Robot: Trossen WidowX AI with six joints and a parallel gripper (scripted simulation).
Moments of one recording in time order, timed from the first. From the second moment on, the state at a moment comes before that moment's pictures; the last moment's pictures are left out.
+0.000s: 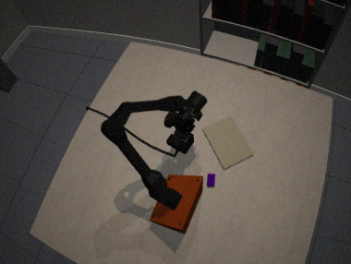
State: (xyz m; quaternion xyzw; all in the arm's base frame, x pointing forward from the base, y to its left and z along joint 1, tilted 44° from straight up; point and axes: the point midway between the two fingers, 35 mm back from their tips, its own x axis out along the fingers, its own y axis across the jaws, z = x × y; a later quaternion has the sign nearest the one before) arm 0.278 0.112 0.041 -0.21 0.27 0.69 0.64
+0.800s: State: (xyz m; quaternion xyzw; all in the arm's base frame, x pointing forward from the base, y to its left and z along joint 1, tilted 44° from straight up) arm 0.277 0.114 0.039 -0.21 0.28 0.69 0.64
